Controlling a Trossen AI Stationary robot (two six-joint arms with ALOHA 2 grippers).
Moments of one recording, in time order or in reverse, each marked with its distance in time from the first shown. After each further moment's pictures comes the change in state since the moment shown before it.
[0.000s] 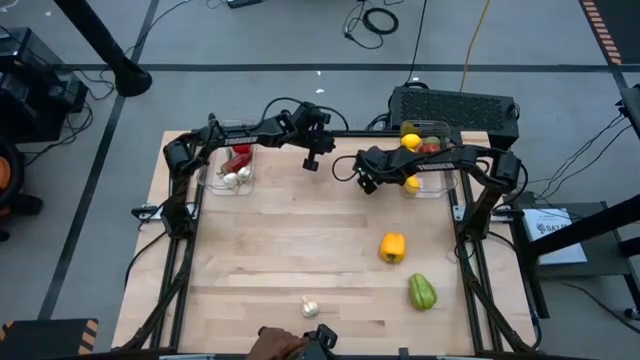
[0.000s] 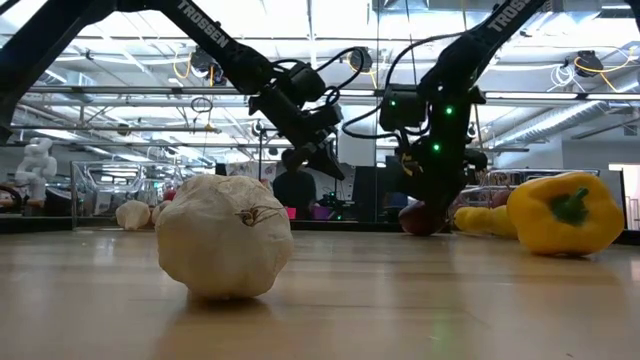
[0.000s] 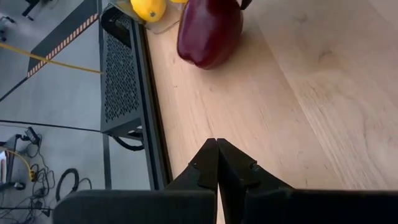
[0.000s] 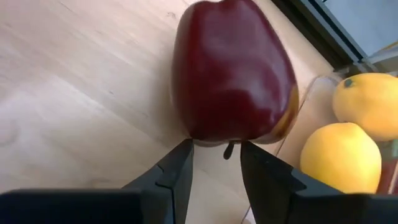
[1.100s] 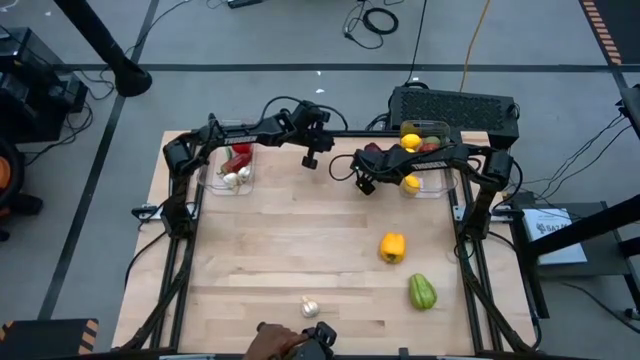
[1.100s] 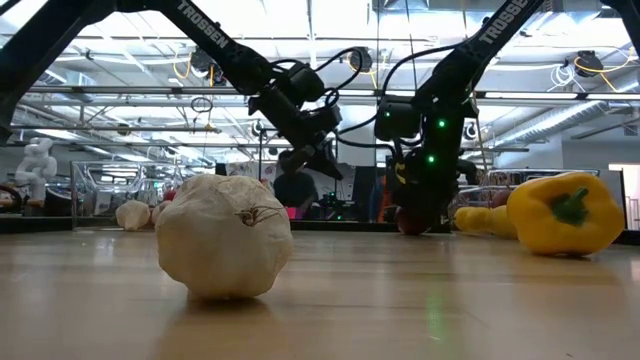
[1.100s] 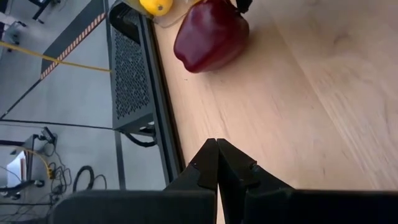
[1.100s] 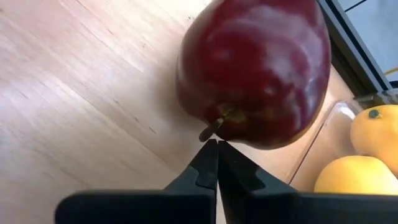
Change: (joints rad) left arm 0.010 0.000 0.000 0.010 -0.030 0.052; right arm -0.023 0.060 0.000 0.092 -0.009 -0.135
